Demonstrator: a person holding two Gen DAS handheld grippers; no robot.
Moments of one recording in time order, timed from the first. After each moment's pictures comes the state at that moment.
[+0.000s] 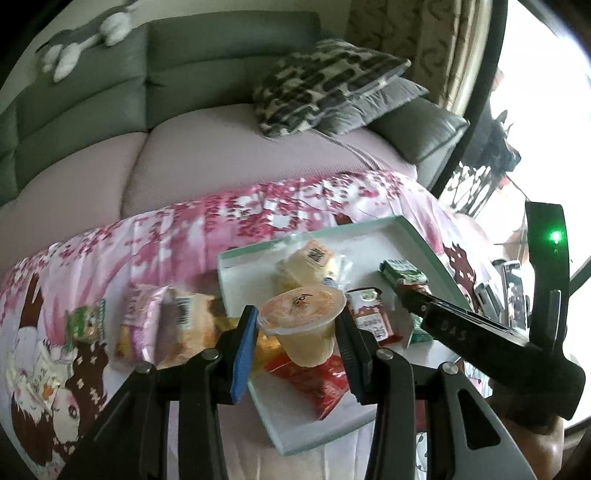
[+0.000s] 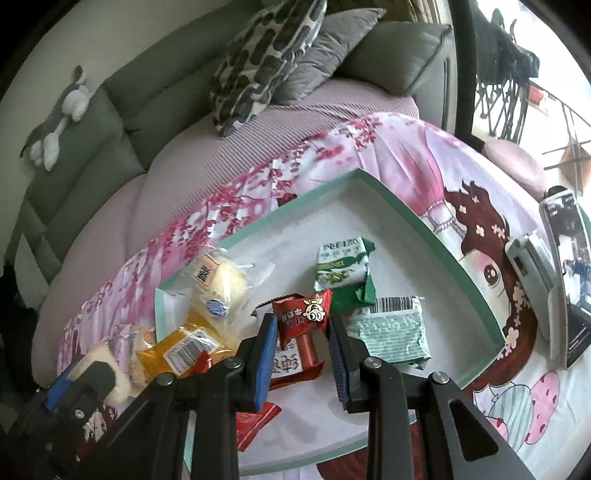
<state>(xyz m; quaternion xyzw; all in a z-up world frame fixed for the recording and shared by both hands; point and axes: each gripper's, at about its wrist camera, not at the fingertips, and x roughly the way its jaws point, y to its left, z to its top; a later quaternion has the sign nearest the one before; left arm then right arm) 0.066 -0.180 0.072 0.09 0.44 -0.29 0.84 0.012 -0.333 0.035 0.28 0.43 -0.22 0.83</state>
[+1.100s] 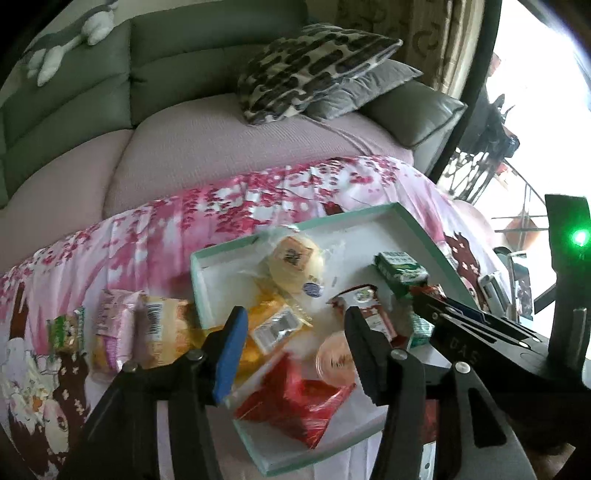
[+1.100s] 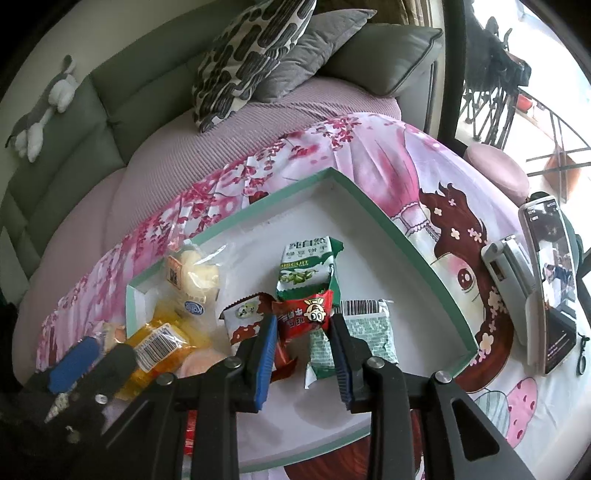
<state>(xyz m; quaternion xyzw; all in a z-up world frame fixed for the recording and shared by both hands) 0.077 -0.200 0.055 0.10 0.45 -0.29 0.84 0.011 -0.337 0.031 0.25 0.45 -0.25 0.82</state>
